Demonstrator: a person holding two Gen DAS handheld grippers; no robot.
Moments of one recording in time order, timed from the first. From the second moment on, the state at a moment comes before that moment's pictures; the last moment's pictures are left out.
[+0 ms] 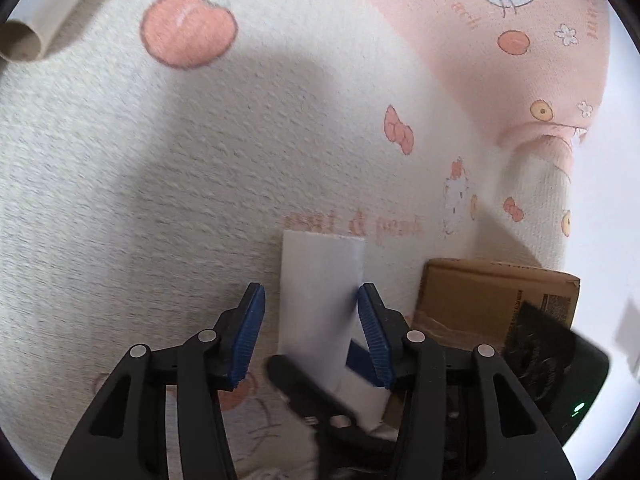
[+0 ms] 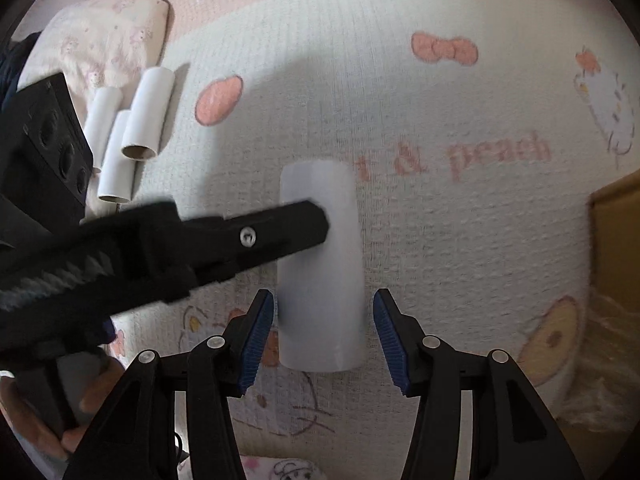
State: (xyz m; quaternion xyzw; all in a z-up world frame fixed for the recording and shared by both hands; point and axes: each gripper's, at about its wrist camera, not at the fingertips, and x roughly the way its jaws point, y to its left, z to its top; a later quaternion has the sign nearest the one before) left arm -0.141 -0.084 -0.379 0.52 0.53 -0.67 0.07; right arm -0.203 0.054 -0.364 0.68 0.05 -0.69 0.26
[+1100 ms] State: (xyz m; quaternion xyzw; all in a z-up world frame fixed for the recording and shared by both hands) left arm -0.153 -0.020 -0.278 0.49 0.41 -0.76 0.06; right arm -0.177 0.088 -0.295 0.59 0.00 -0.75 0.30
